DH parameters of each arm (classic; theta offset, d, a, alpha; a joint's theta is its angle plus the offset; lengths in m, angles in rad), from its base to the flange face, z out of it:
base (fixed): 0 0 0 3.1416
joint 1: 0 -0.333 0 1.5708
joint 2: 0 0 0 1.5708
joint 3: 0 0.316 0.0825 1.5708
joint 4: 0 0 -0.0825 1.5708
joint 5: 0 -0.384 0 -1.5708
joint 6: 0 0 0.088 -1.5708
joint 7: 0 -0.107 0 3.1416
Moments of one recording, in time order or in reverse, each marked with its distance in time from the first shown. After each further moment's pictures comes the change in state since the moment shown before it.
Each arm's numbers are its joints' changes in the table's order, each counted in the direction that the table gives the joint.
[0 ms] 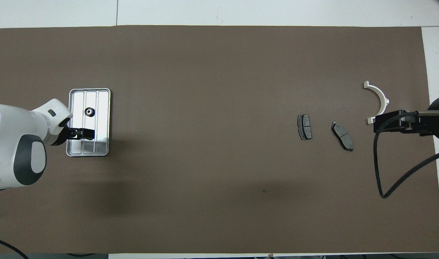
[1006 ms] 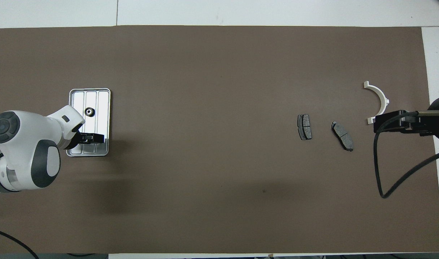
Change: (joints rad) left arm 0.026 0.038 -0.005 -0.049 0.000 0.084 0.014; right arm 0.000 0.000 0.000 0.000 0.000 0.000 0.000
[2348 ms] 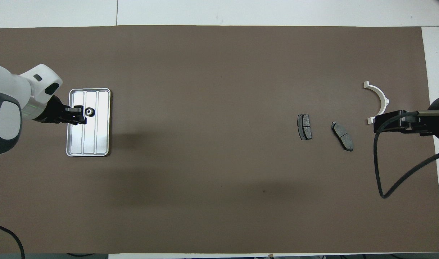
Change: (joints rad) left arm 0.039 0.001 -0.013 0.457 0.099 -0.551 0.138; right arm 0.000 0.000 0.000 0.000 0.000 0.000 0.000
